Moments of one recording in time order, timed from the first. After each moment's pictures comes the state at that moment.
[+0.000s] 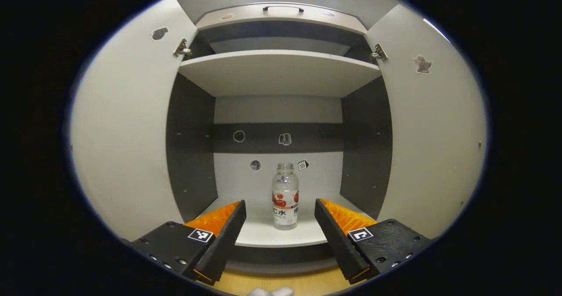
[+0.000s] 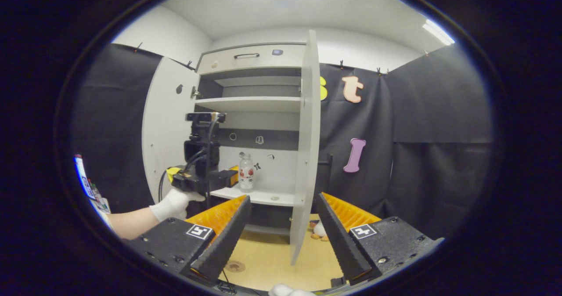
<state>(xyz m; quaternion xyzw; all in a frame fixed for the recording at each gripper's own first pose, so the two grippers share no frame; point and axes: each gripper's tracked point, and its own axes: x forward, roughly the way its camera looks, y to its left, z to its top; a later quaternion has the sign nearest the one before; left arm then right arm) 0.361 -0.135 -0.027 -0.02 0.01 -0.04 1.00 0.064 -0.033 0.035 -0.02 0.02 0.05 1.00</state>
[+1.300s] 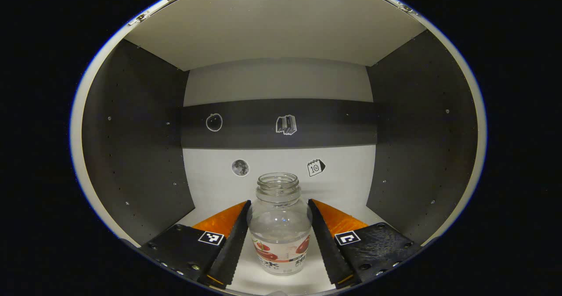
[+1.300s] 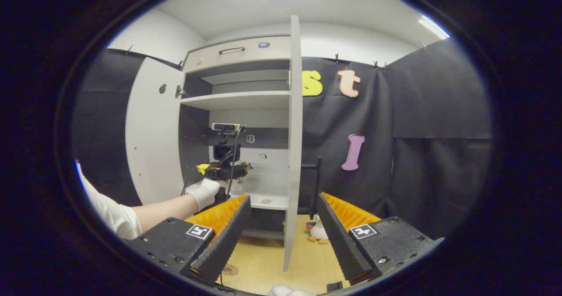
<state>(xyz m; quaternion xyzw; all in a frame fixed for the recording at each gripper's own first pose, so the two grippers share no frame) 0.507 -0.141 -0.039 -0.02 0.03 -0.01 1.00 0.108 -0.061 0.039 0.00 0.02 0.04 1.00</state>
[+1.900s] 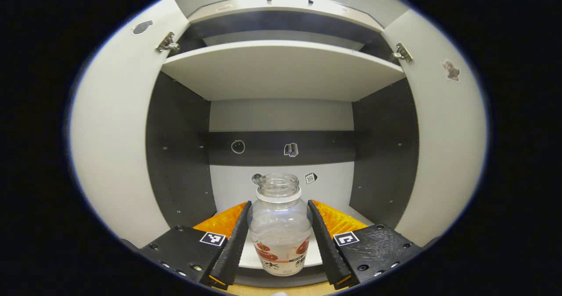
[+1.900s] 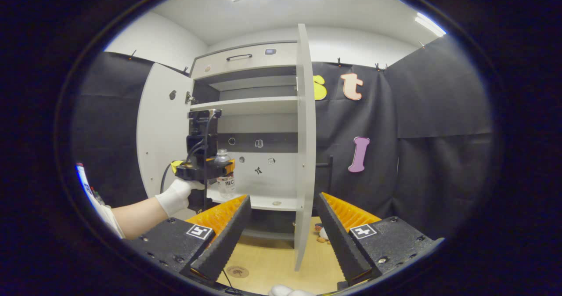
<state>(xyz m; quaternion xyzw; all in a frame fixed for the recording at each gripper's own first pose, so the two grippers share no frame) 0.355 -0.095 0.013 -0.03 -0.01 -0.05 1.00 0.082 -0.035 0.033 0.01 0.01 0.05 1.00</state>
